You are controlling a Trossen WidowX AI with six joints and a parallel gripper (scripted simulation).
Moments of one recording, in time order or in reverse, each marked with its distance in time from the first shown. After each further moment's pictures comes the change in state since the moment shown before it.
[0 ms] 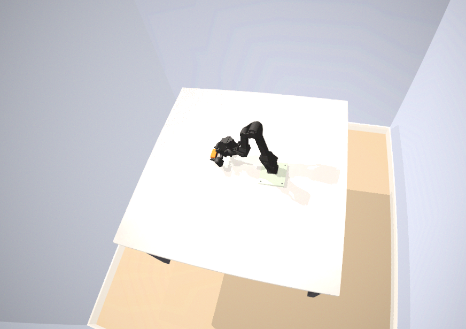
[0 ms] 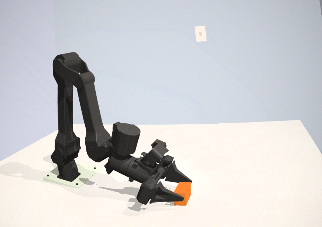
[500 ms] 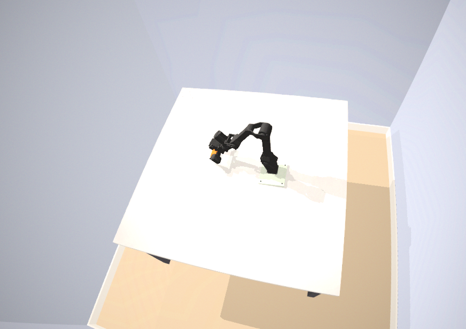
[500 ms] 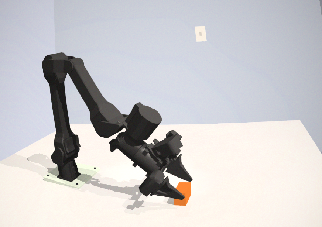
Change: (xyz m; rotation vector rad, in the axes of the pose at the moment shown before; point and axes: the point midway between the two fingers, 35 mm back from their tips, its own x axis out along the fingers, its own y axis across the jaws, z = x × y) arm 0.000 -0.001 0.017 0.028 0.320 0.014
